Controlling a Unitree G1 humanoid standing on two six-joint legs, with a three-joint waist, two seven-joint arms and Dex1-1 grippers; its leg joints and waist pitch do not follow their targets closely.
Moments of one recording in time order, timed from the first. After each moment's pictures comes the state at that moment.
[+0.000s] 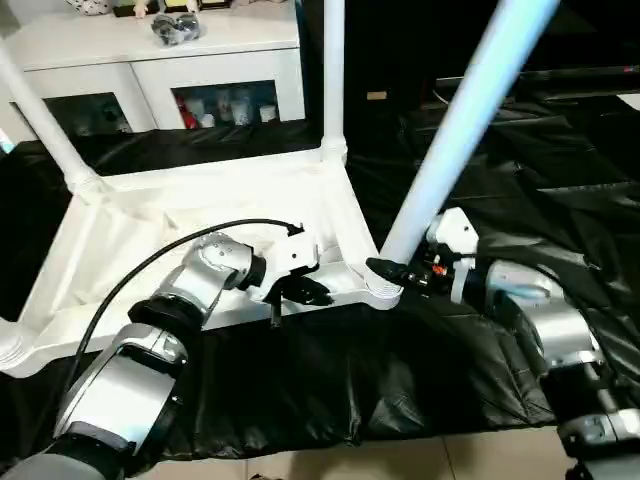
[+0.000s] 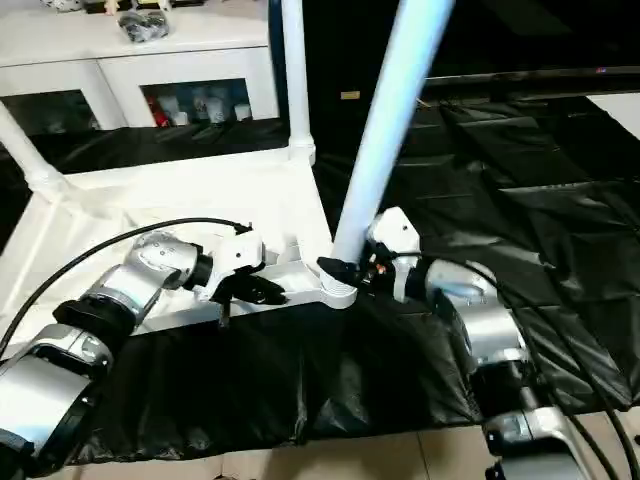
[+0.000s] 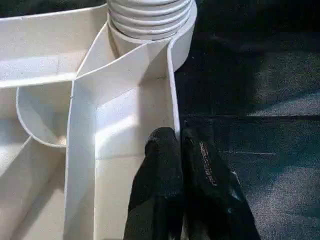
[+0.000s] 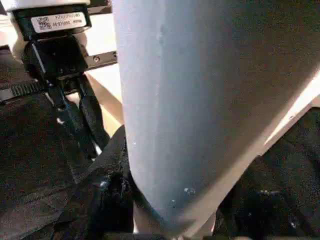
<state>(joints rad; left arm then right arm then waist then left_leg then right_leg) -0.82 0.30 -0.32 0.97 0.13 -0.14 -1.25 -0.49 -0.38 0.14 0.43 0.17 0.11 0.99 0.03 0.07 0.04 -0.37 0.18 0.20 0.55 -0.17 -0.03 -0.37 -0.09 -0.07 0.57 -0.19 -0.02</state>
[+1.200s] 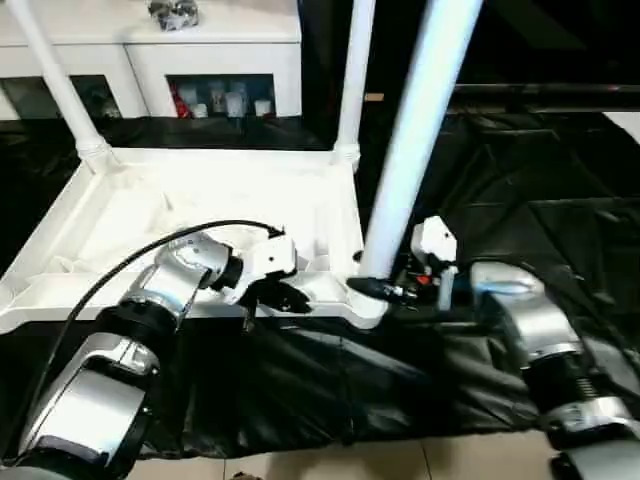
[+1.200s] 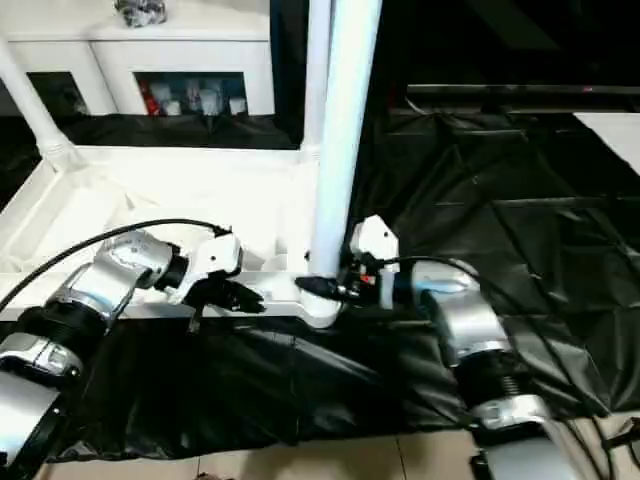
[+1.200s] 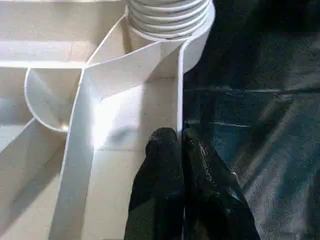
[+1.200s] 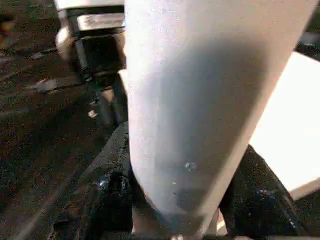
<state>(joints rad) -0.75 0.36 -0.31 0.82 0.13 0.00 -1.28 -0.54 -0.27 0.14 0.60 0.19 0.01 1.04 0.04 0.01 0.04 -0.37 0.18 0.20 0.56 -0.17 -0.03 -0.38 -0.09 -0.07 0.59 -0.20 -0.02</state>
